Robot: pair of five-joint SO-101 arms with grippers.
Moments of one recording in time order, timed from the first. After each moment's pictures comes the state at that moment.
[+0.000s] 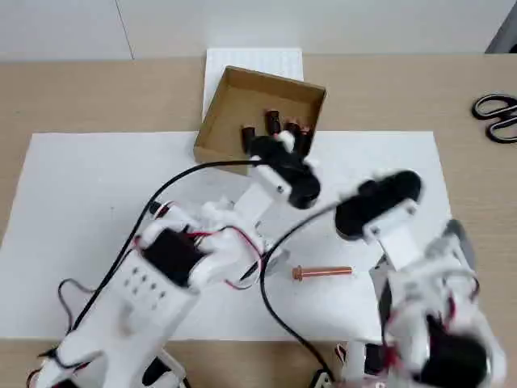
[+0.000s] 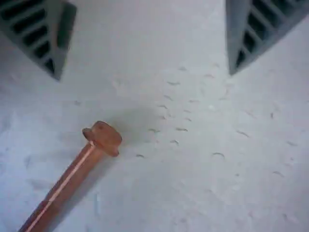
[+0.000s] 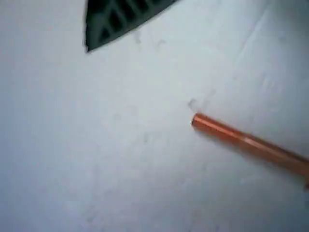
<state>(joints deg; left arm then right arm) 35.6 -32.5 24.8 80.8 -2.1 9.6 -72.6 30.9 93.6 36.9</state>
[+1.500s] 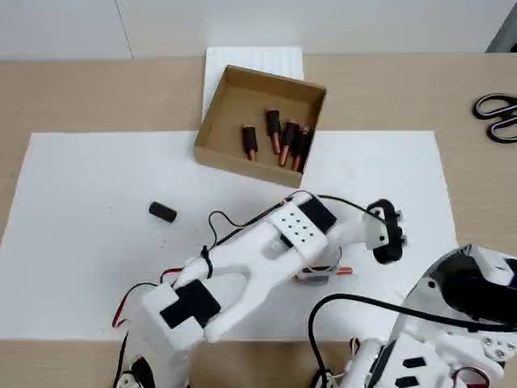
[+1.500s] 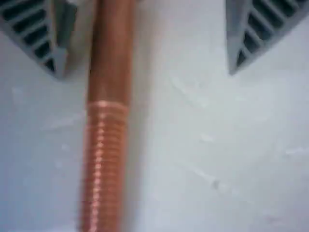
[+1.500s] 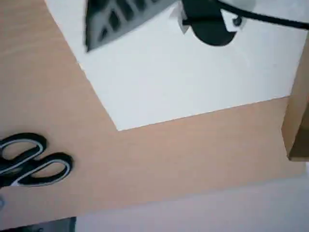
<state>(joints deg) 46.1 25.6 -0.5 72.2 -30.5 28.0 -93.2 30.8 83.5 1.9</state>
